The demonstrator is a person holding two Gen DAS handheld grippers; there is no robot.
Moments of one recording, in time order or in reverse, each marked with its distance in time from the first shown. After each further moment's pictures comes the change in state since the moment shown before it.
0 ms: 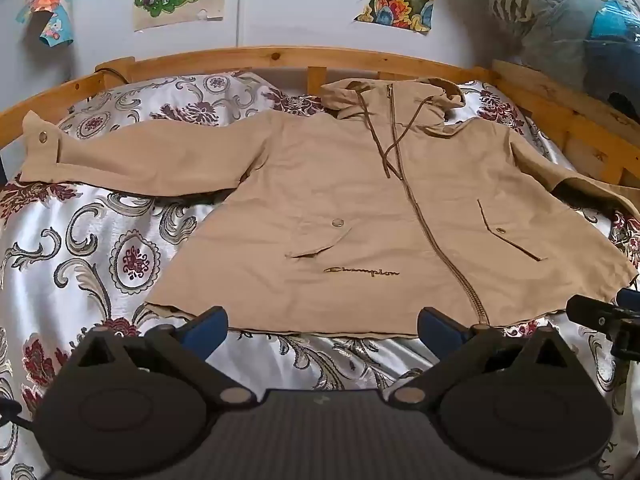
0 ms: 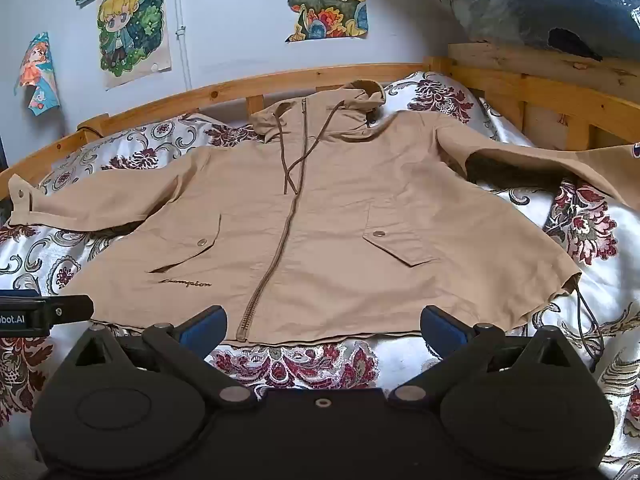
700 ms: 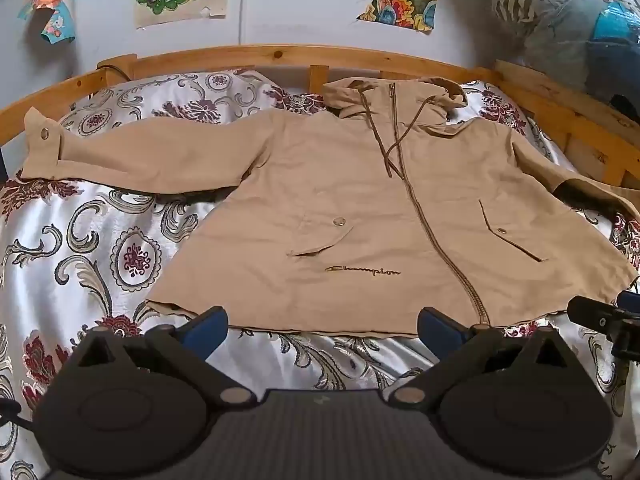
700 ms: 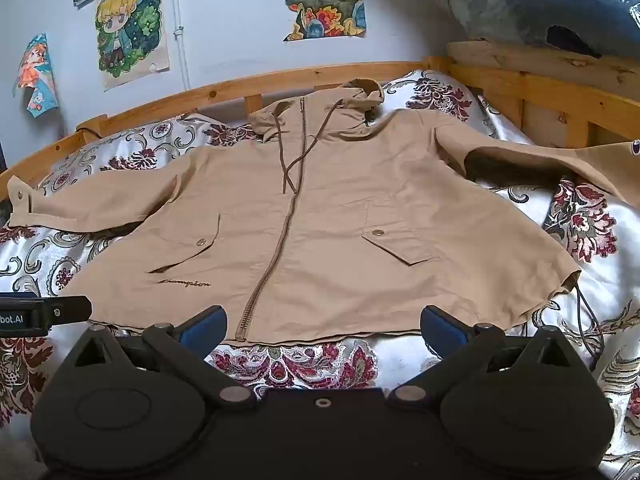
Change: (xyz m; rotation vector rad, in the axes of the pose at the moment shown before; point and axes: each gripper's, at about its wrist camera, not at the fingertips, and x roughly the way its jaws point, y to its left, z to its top) left arm 0.000 0.004 -0.001 -0.006 0.001 -0.004; right arm 0.000 -0.001 0.000 0.001 0.001 0.000
